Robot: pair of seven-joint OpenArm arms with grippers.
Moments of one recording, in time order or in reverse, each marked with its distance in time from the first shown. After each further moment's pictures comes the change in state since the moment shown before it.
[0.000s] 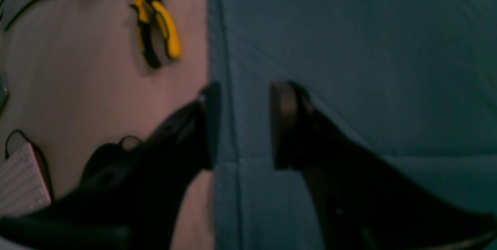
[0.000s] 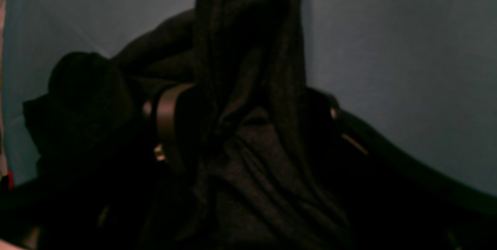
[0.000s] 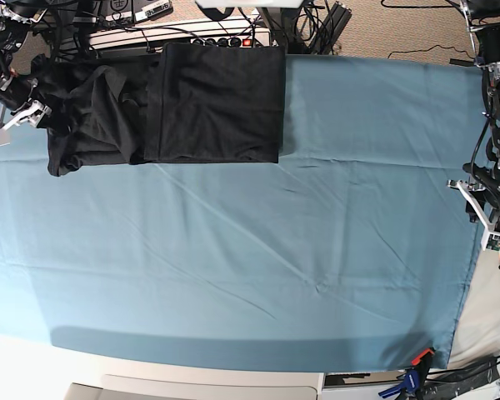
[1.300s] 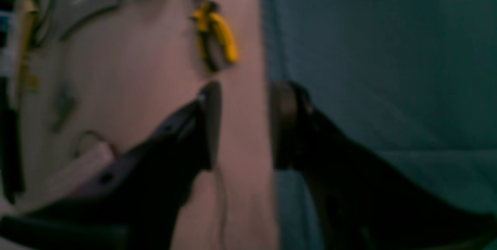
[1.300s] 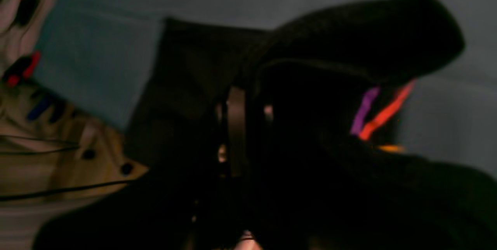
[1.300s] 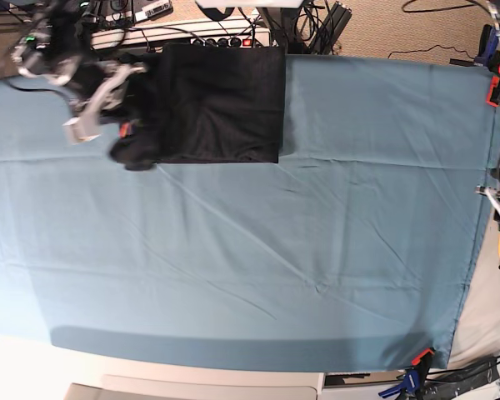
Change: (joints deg) left arm 0.1 -10.8 0.0 0.0 -2.2 0.0 -0.7; right arm -11.8 -19.9 -15.2 45.4 -4.8 0.9 -1.6
